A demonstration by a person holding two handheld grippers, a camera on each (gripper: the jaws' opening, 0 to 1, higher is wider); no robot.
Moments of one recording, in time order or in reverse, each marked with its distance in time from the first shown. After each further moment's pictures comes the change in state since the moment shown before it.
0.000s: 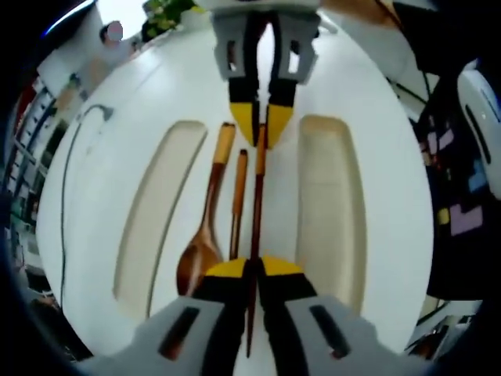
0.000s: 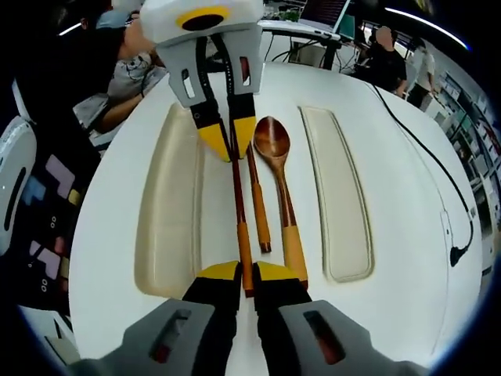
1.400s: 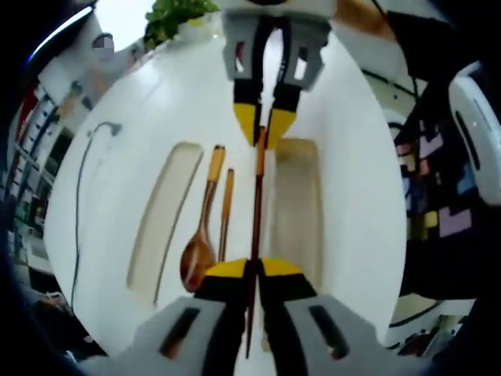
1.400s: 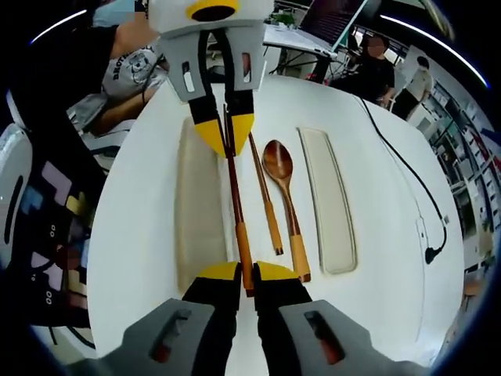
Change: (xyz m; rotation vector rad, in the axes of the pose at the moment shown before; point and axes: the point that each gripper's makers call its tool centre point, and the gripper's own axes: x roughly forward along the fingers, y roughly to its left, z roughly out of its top) left arm -0.042 -0.022 0.016 -0.010 -0.006 0.015; right arm -0.040 0.026 0.018 -0.012 0.017 -0.102
